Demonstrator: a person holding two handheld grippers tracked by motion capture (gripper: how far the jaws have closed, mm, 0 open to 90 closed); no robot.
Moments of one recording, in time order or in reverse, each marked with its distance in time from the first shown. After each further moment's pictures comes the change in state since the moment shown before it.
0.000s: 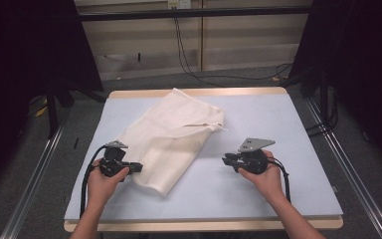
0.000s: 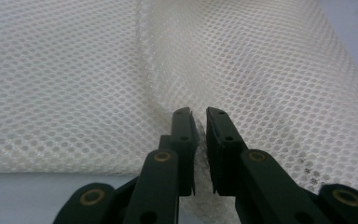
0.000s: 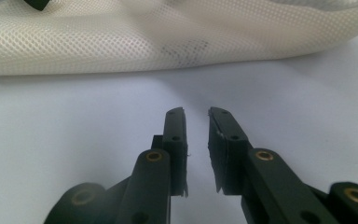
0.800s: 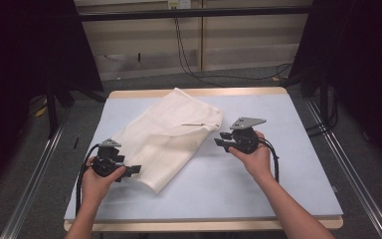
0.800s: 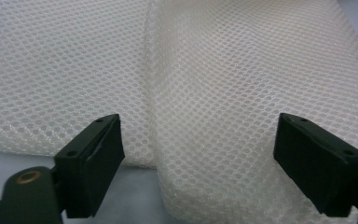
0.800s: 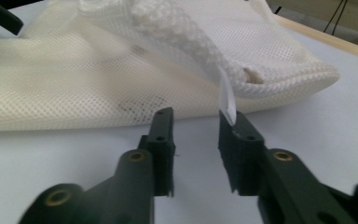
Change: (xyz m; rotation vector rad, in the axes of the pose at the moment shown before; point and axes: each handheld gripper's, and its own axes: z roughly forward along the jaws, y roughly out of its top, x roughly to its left) left arm 0.019 -0.006 -0.006 -0.051 0.075 0.009; right arm -0.022 0.049 0.021 -0.034 -0.061 0.031
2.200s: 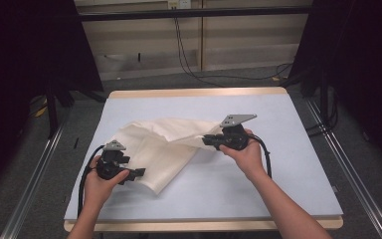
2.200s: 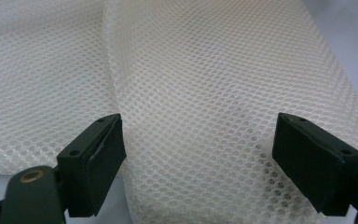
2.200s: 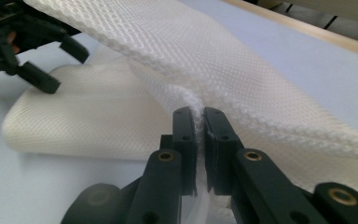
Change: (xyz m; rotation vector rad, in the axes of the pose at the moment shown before) left arm -0.017 0.003 -0.001 -0.007 -0.030 0.086; right arm 0.018 0.027 0.009 -0.034 0.174 -0.005
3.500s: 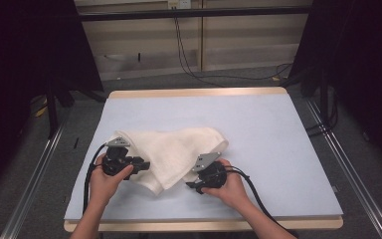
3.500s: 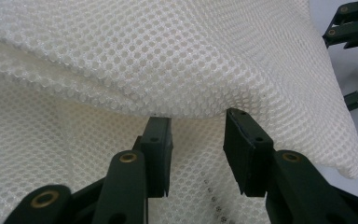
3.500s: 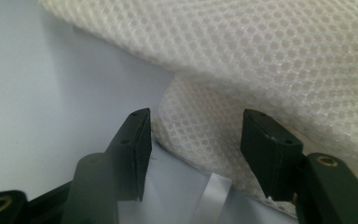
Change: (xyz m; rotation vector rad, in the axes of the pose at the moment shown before) left arm -0.012 0.013 0.001 -0.072 -0.102 -0.019; right arm 0.076 -0.057 0.049 0.241 0.071 -0.278
